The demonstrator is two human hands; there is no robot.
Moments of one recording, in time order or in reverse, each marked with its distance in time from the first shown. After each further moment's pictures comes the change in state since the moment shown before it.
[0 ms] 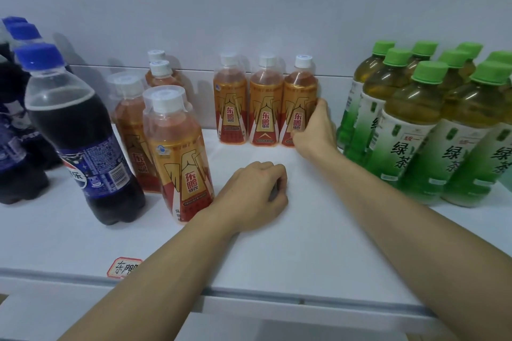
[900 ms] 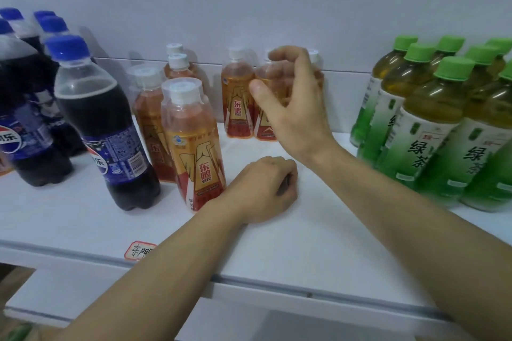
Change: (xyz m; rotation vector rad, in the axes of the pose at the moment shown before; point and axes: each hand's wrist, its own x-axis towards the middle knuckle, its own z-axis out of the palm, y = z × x) left_hand -0.002 0.006 -0.009 -0.040 -0.010 0.020; right_hand -0.069 -0.079 -0.022 0.451 -0.053 -0.594
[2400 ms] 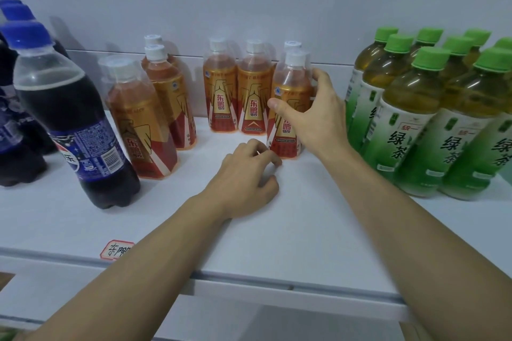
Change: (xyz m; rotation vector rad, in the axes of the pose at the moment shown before) left_hand -0.001 -0.005 0.004 0.098 -0.051 -0.192; right_hand 0.000 0.069 -0.043 -0.368 0.064 0.253
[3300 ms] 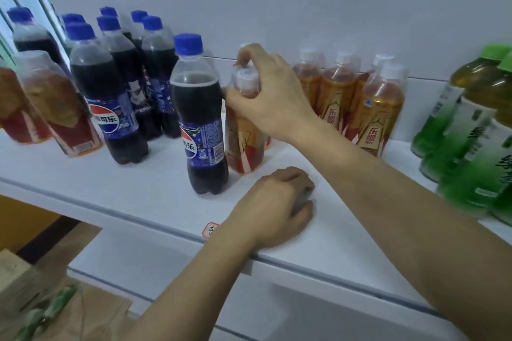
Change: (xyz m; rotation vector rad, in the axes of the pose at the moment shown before) left_hand -0.078 -0.033 -0.034 0.040 0.025 0.012; right_hand -0.027 -0.170 0.093 0.049 -0.368 -0.481
